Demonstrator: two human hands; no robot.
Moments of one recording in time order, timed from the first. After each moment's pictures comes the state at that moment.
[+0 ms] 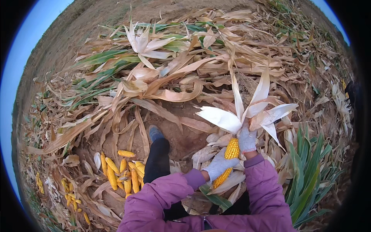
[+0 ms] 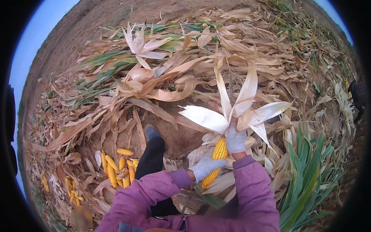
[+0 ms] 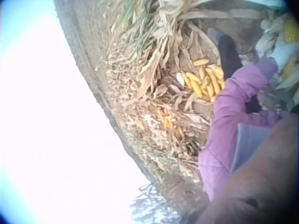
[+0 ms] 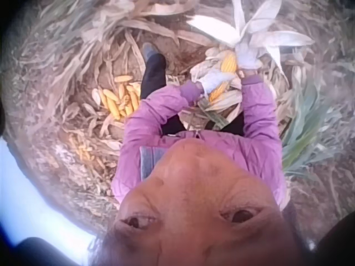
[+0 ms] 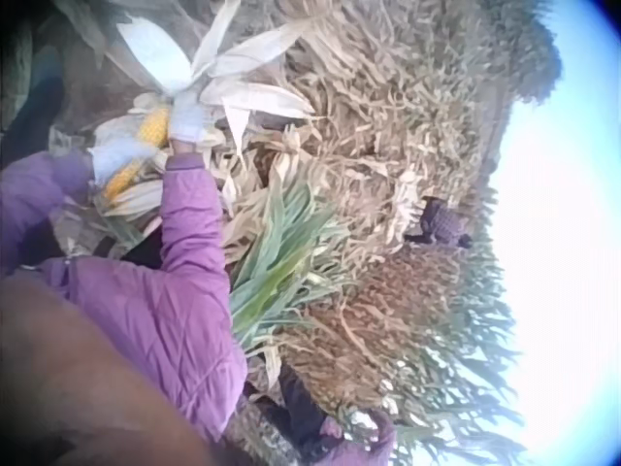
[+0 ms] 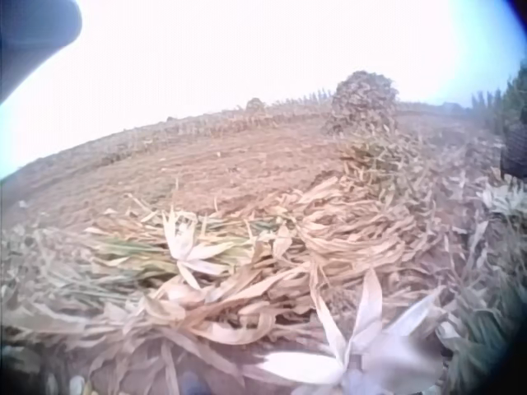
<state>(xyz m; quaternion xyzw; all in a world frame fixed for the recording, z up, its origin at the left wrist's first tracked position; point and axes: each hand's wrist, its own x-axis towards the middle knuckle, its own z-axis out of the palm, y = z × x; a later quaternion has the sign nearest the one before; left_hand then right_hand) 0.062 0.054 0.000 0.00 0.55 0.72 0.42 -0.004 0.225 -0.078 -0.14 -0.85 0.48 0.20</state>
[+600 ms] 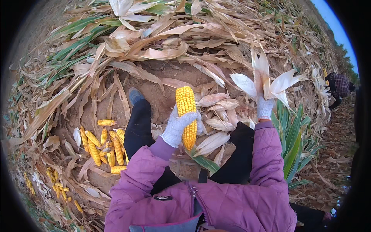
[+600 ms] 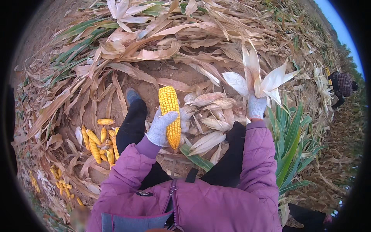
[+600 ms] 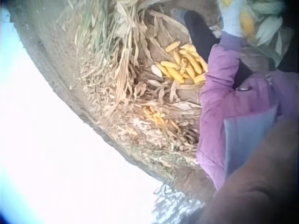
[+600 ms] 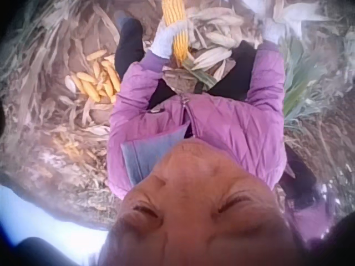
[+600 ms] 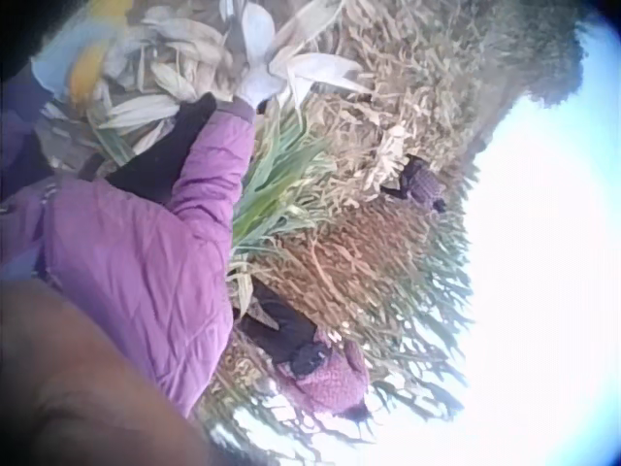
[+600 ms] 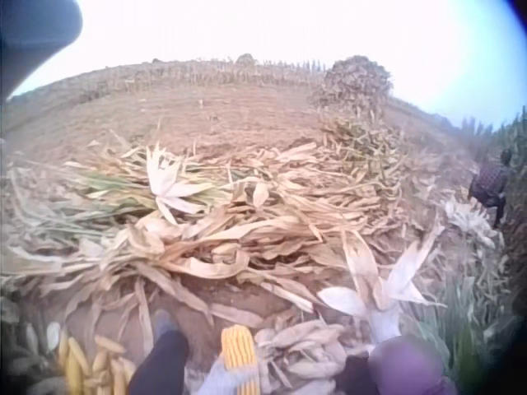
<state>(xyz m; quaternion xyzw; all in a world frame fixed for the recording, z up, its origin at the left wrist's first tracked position) 0.088 -0.052 0.037 -0.03 0.37 0.88 0.29 0.070 0.323 -0.008 -0.23 -0.86 0.37 0.25</state>
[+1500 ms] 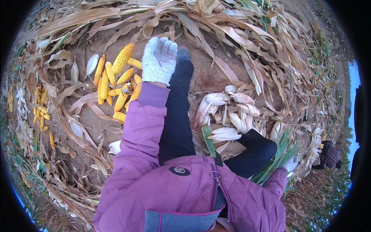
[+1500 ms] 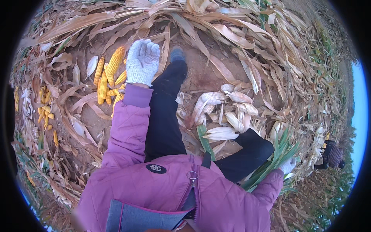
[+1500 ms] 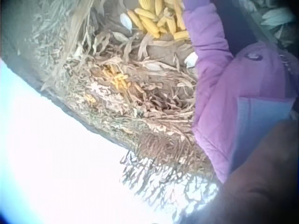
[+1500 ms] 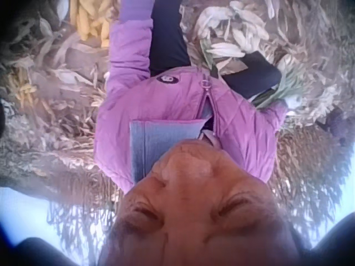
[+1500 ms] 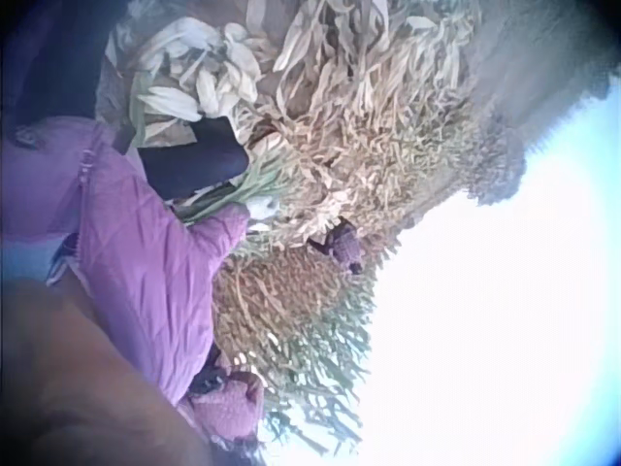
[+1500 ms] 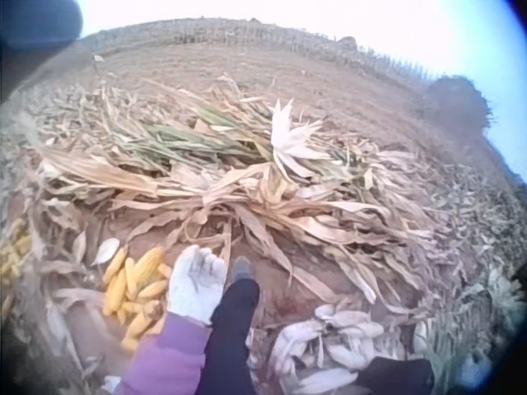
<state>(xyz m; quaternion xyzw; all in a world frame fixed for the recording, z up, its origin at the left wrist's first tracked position) 0.058 -0.303 0.031 -0.18 -0.01 0.97 -0.15 0.266 0.520 0.005 -0.42 -0.81 0.35 0.22</state>
